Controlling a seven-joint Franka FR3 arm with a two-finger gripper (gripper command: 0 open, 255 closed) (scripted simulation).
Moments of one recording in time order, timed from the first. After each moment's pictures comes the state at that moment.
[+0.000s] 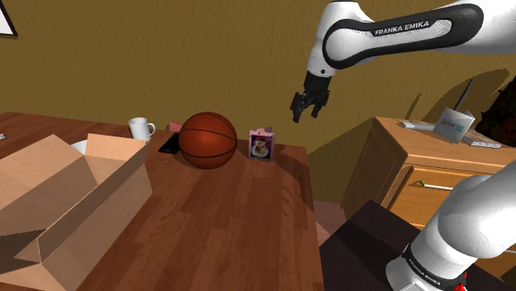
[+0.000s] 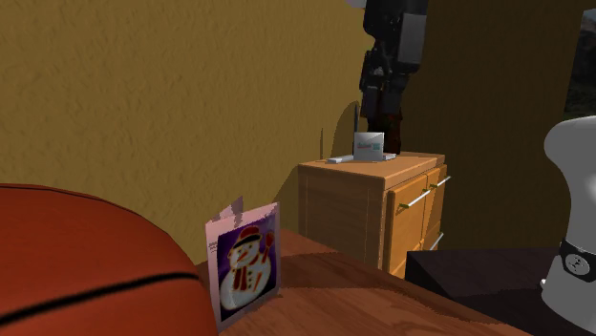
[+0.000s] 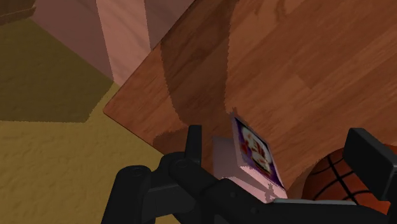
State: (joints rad) arm -0.01 -0.34 0.10 -2.18 0.03 1.97 0.13
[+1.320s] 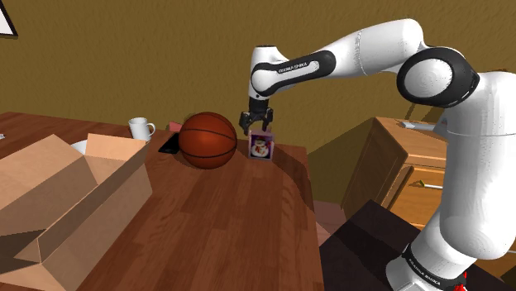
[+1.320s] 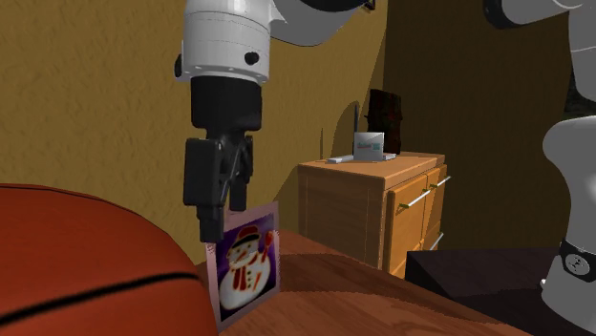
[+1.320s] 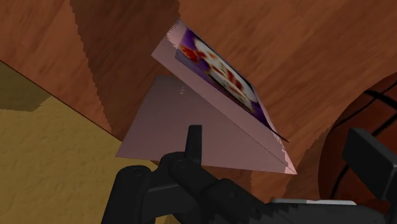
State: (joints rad) arm 0.04 0.40 0.14 -1.58 -0.05 2.04 0.27
